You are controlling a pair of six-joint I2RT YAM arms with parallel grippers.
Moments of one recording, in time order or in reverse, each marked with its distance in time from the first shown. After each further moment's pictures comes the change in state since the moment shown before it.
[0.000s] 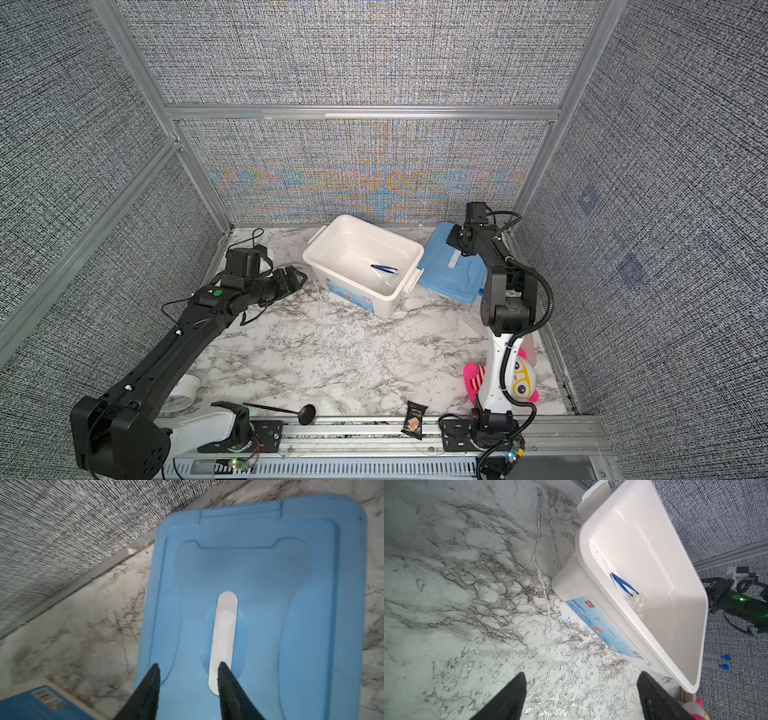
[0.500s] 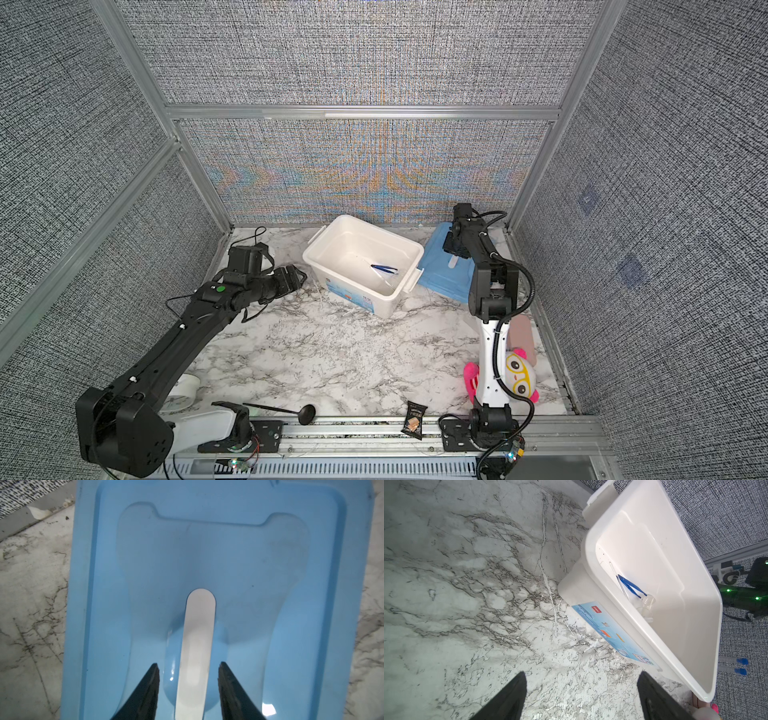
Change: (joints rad) left arm 0.008 0.037 0.019 0.000 -0.024 0.040; right arm 0.024 0.245 0.319 -0.257 0.156 -0.053
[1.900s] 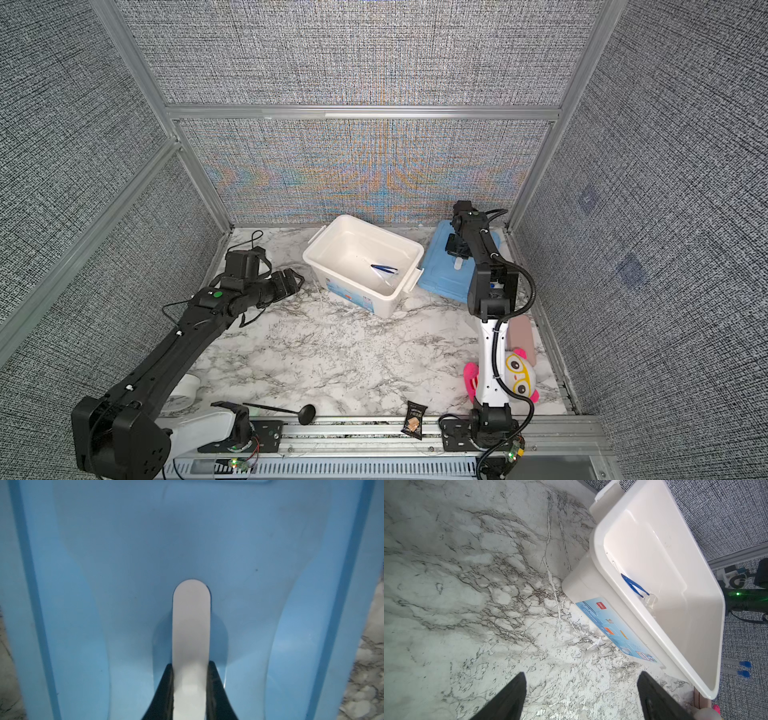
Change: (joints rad) left arm 0.007 -0.047 -0.045 0.007 -0.002 -0.009; right arm 0.000 -0.011 0.081 -0.222 0.069 -0.034
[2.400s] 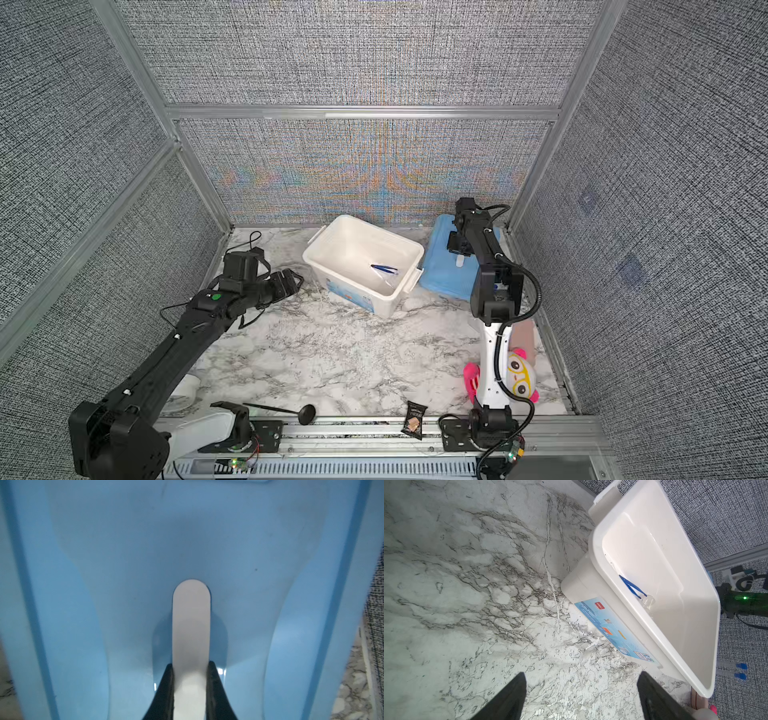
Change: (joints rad) left arm 0.000 -0.019 -0.013 0.008 0.000 -0.011; right arm 0.000 -0.098 -0.084 0.058 -0.022 -0.071
